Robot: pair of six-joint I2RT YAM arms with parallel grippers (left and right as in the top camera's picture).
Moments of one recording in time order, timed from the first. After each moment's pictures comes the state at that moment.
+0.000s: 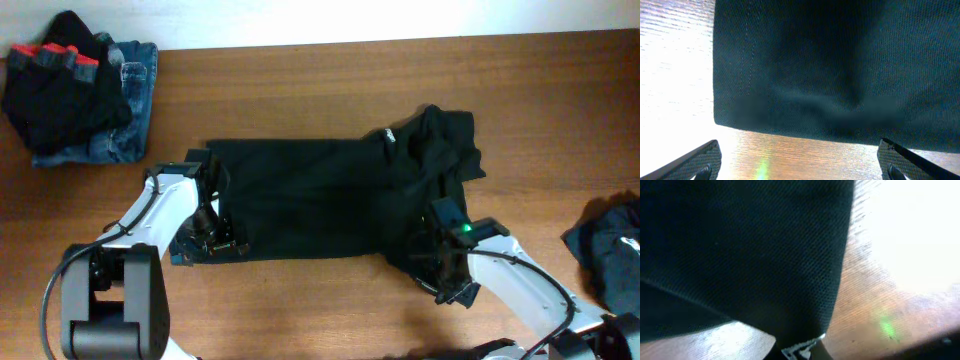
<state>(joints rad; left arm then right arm) -0.09 1.78 1.08 -1.08 0.02 -0.29 0.26 1.37 0.66 -0.97 -0.05 0.86</state>
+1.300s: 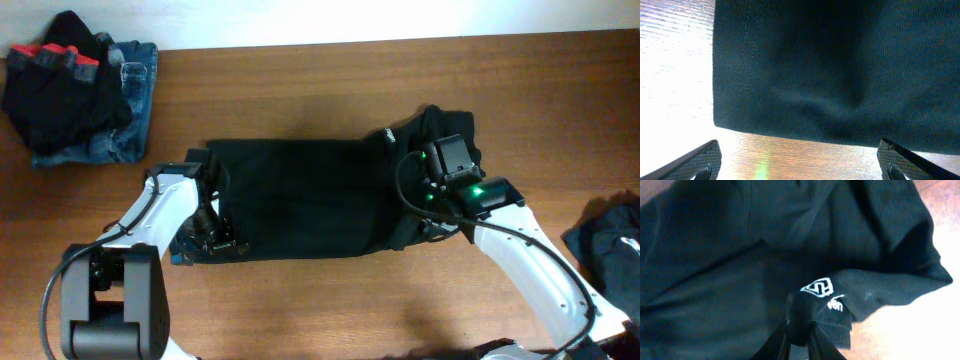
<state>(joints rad) -0.09 1.78 1.08 -1.08 0.02 -0.29 0.25 1.40 0.97 -0.75 0.01 0.74</state>
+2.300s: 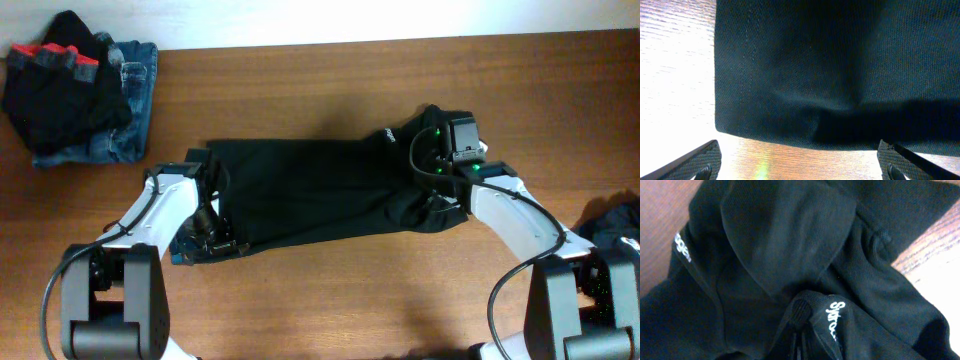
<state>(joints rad) -0.09 1.78 1.08 -1.07 0.02 -0.29 0.10 1.64 0.97 -0.42 0.04 0.76</state>
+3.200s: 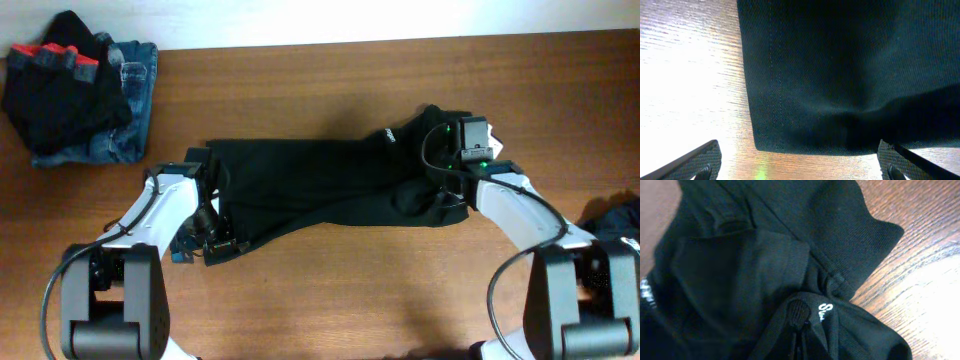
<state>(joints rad) -0.09 1.78 1.08 -1.05 0.02 -0.29 0.05 1.68 0.97 -0.38 0.14 0.77</state>
